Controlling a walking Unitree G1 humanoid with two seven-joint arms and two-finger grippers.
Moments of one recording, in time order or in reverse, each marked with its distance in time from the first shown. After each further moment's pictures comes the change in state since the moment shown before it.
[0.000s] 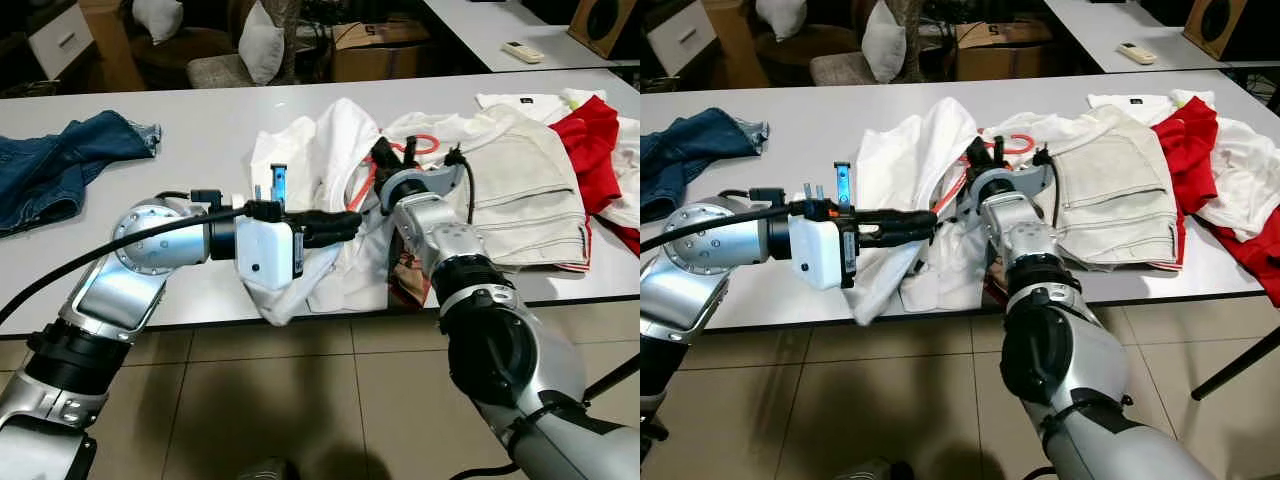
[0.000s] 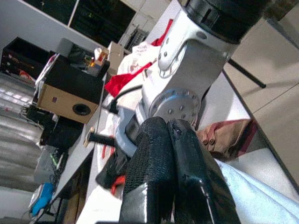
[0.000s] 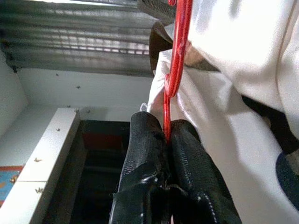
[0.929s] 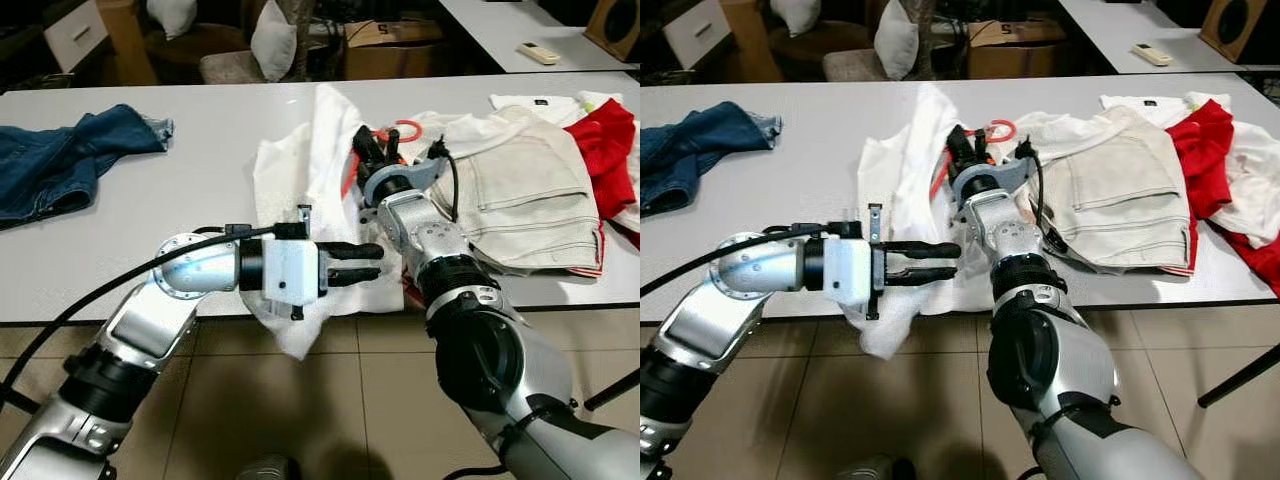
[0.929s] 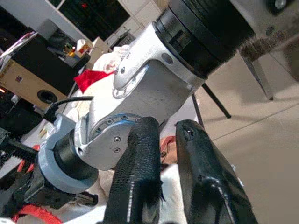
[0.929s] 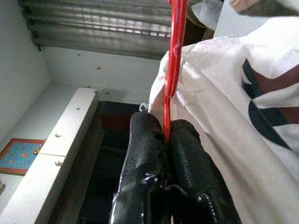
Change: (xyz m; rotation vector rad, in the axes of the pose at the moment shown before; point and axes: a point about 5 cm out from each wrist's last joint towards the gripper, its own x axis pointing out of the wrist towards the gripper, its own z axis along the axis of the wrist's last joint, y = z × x) left arm 0.020 -0.031 -0.002 -0.268 -0.064 -0.039; right arm 0.002 0.011 -0.015 -0.016 0.029 0.119
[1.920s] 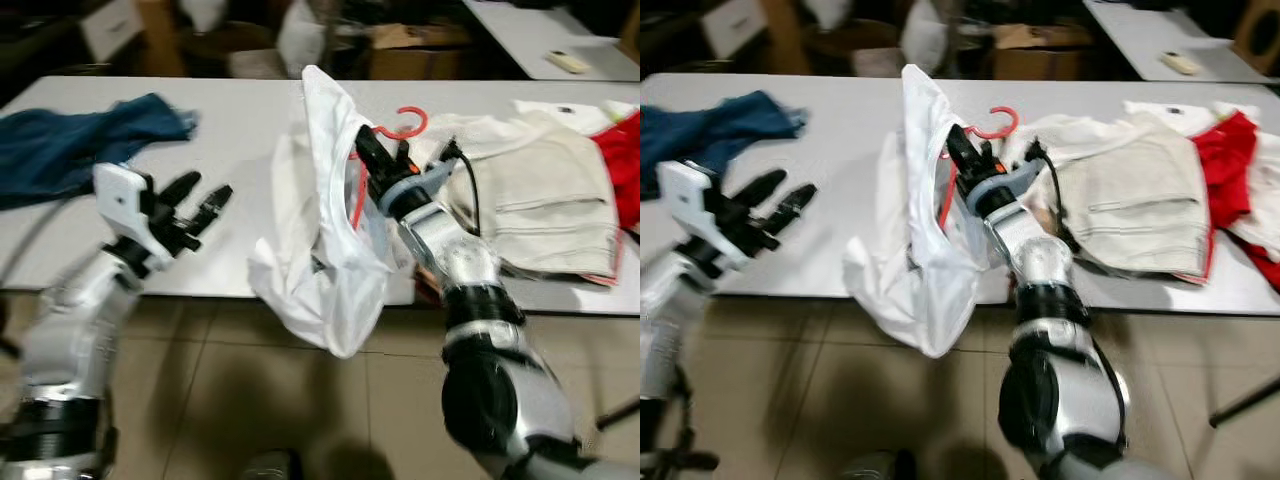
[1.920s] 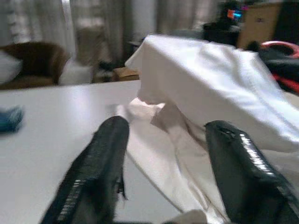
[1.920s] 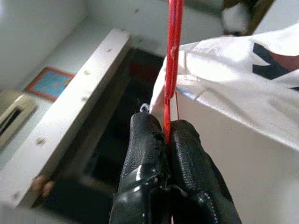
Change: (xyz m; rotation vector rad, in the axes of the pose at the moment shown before) left arm -0.102 0.000 -0.068 -0.766 0.123 0.988; right arm -0.032 0.000 0.014 -0.147 0.162 0.203
